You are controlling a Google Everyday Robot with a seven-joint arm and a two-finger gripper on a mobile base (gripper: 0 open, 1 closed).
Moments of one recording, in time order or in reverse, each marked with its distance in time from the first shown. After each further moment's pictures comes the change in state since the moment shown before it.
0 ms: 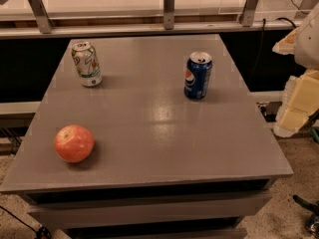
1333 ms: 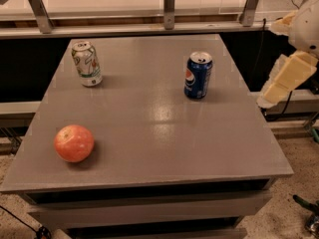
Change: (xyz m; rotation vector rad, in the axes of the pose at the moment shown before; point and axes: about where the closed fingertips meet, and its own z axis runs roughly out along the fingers) arm -0.012 -0.060 0.010 0.120 -0.186 0.042
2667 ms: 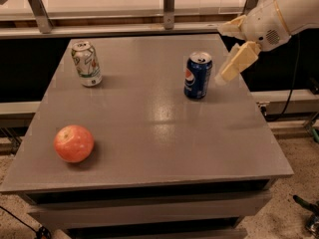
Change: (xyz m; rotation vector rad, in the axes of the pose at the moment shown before) arm -0.070 -0.051 0.092 -0.221 -0.415 -0.029
